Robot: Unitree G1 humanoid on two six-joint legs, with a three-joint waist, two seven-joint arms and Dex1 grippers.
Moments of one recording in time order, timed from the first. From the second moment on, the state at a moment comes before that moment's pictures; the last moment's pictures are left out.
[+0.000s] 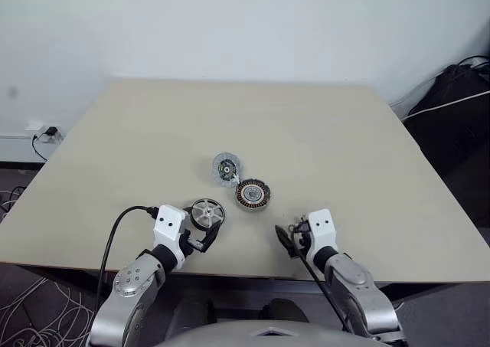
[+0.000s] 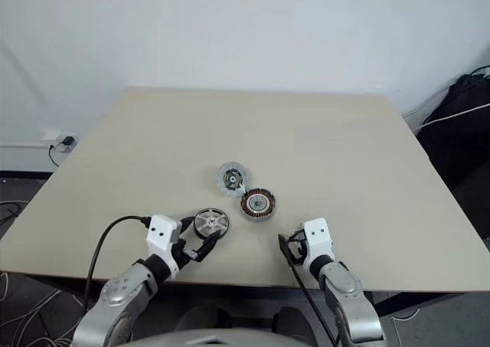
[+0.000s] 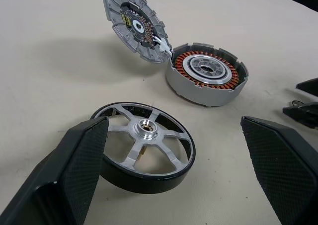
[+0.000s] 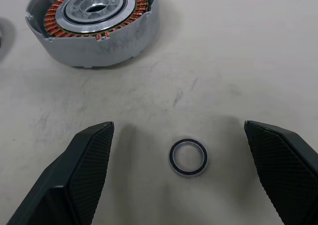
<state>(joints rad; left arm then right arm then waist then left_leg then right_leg) 0.35 0.27 -0.13 -0.41 -0.22 0.34 -0.39 0.26 -0.20 0.10 -0.17 0.12 0.39 0.28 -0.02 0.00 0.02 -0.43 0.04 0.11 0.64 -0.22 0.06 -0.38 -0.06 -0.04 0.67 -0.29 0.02</state>
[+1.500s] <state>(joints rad) 0.35 0.26 -0.15 -0.41 -0.20 0.31 -0.38 -0.09 -0.13 0.26 -0.04 0.01 0.44 0.26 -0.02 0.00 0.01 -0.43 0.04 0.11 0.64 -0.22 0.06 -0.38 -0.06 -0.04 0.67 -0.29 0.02</state>
